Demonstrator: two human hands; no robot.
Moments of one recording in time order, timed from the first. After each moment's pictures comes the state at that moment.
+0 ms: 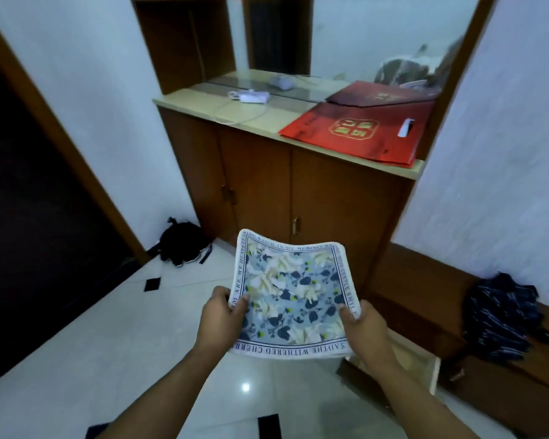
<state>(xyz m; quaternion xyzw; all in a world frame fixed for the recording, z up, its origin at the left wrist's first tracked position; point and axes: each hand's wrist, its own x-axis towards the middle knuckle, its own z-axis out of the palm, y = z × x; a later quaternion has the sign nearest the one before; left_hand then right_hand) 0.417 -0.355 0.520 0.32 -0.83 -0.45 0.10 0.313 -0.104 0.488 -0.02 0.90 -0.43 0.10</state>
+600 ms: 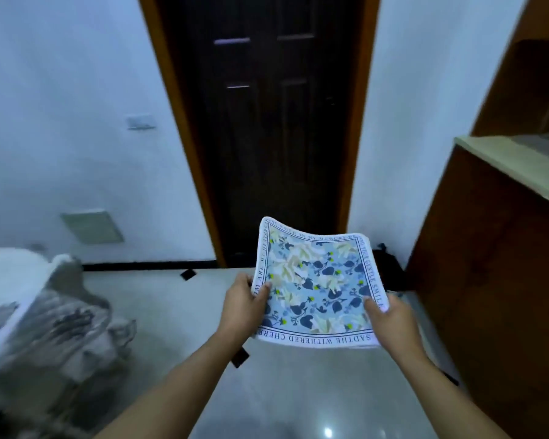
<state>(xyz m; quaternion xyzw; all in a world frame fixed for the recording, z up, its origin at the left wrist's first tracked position) 0.638 -0.561 0.604 0.62 -0.60 -0.37 0.34 0.375 -0.486 0.571 -0.40 0.78 -0.42 0.24</state>
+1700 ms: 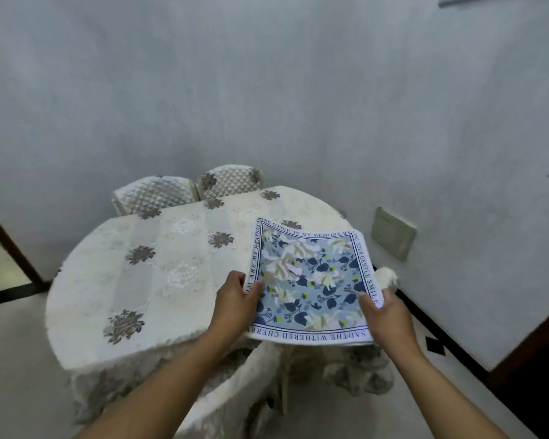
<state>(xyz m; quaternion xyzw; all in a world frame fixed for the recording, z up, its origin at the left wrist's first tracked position) 1.271 -0.500 0.631 0.85 -0.19 -0.08 0.48 1.092 -0.719 0.615 -0.78 0.41 -0.25 0.41</state>
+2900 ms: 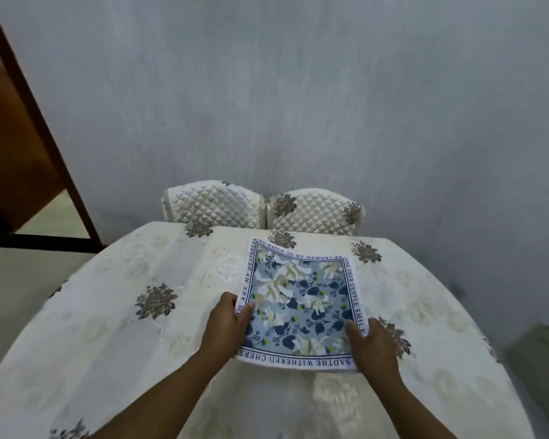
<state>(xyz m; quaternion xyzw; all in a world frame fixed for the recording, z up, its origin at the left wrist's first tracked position) 1.752 -0.591 0.522 0.86 -0.01 -0.02 0.51 1.677 -0.865 0.512 -0.87 0.28 -0.11 0.39</state>
